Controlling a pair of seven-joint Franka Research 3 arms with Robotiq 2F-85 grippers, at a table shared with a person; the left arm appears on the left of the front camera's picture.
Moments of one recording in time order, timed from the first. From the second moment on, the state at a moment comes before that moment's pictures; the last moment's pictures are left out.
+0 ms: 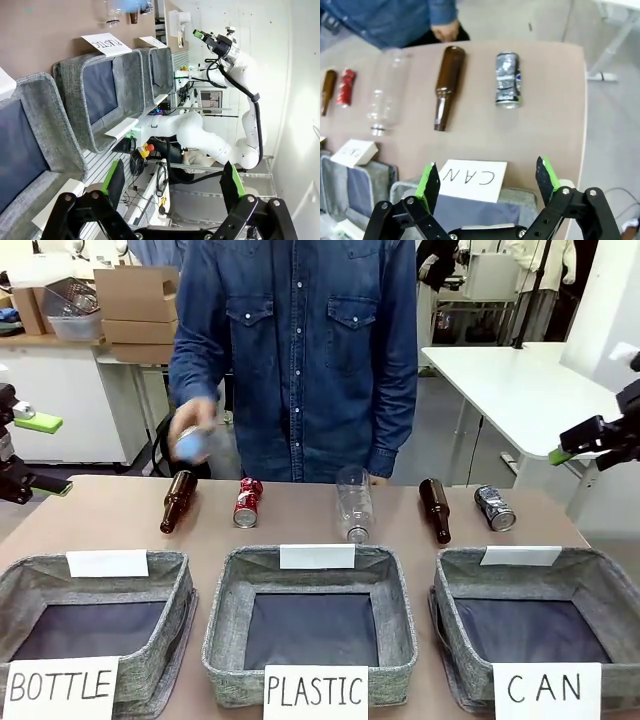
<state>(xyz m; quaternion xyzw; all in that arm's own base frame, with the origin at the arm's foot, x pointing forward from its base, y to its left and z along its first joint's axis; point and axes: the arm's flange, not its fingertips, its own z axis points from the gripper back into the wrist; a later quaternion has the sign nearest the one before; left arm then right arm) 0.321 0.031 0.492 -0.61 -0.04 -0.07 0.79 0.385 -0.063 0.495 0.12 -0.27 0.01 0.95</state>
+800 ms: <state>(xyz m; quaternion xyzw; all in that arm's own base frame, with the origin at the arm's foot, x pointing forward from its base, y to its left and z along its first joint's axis) 0.322 0.032 0.491 -0.61 -0.04 -0.07 0.79 0.603 -0.005 0.349 0.06 -0.13 0.01 0.99</state>
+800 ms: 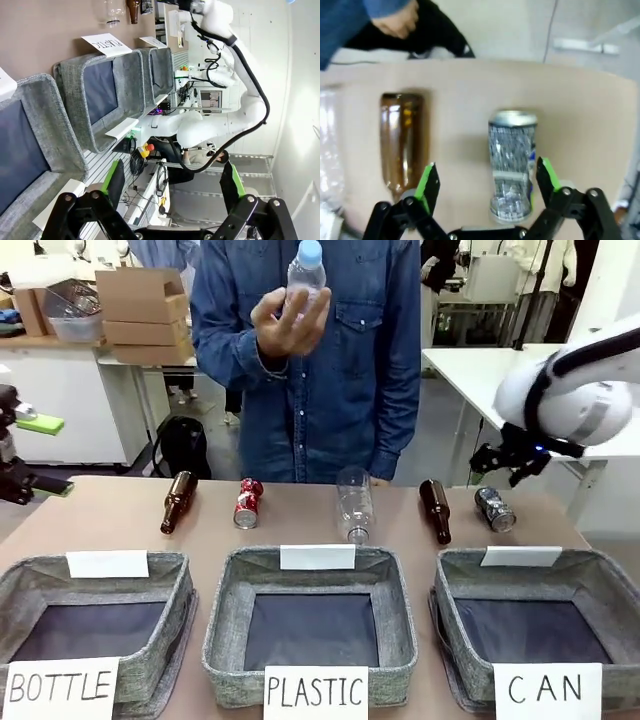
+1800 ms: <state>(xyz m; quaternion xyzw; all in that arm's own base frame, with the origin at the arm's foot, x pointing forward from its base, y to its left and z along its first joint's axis) 0.322 0.032 0.491 -0.61 -0.04 -0.07 0.79 0.634 -0.017 0.307 0.03 -0.06 -0.03 1.00</state>
